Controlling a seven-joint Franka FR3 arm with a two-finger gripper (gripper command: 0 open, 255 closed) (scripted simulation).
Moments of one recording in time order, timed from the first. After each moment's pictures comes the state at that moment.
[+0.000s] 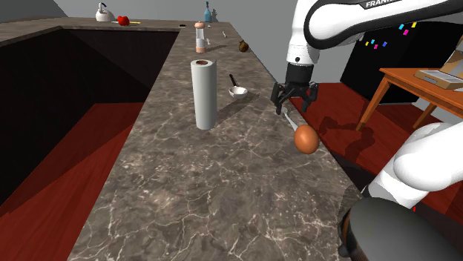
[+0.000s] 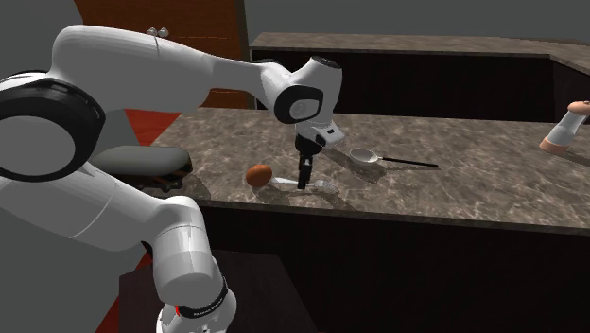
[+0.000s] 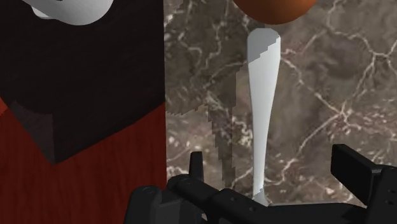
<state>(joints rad) -0.07 -0.53 0.22 -2.46 0.22 1.83 0.59</state>
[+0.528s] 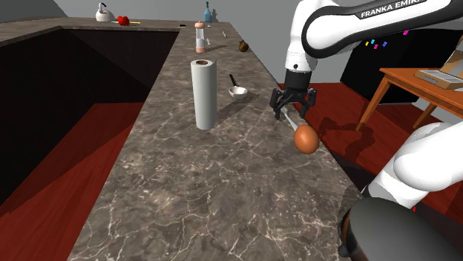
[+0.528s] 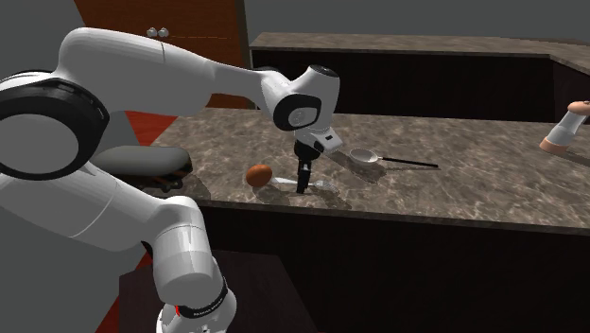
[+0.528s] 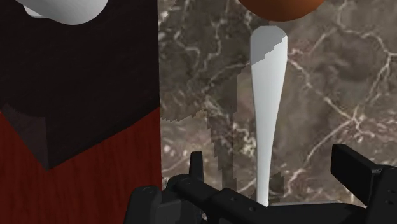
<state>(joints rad) -0.06 -0.52 0.23 -2.50 0.22 1.88 0.59</state>
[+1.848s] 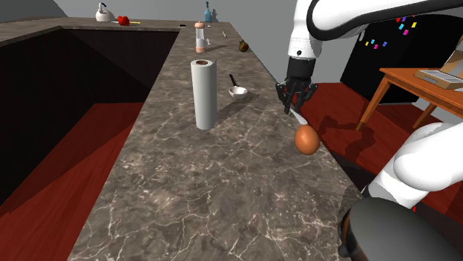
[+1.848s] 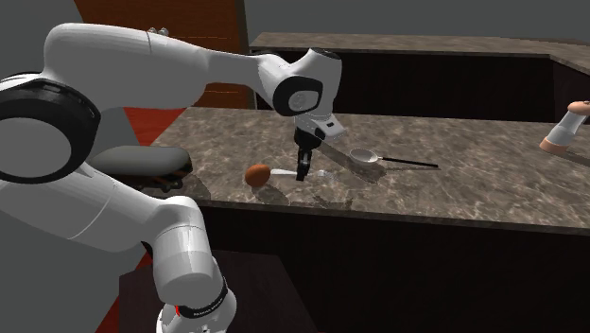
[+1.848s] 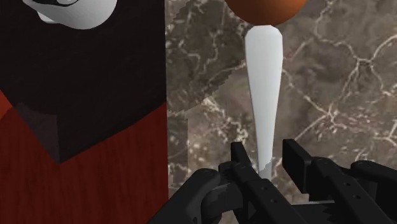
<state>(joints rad) -0.06 -0.54 0.22 -2.43 0.21 1.78 0.60</state>
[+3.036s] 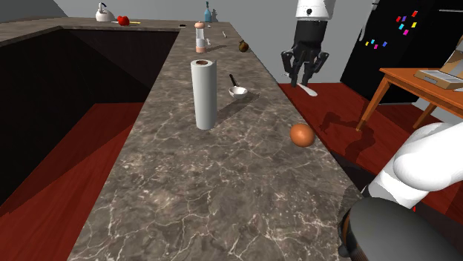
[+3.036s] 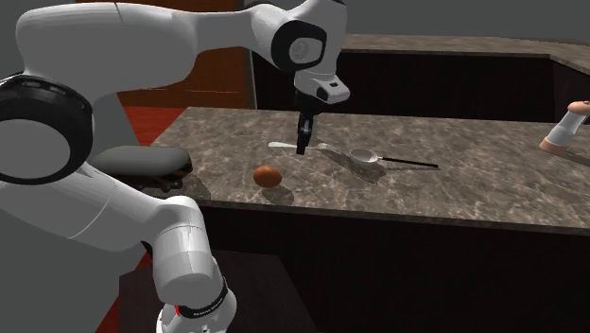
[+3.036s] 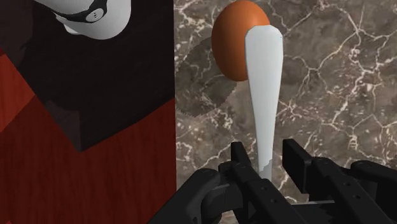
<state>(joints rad) -0.07 -0.54 0.20 -2.18 0.20 1.54 0.63</state>
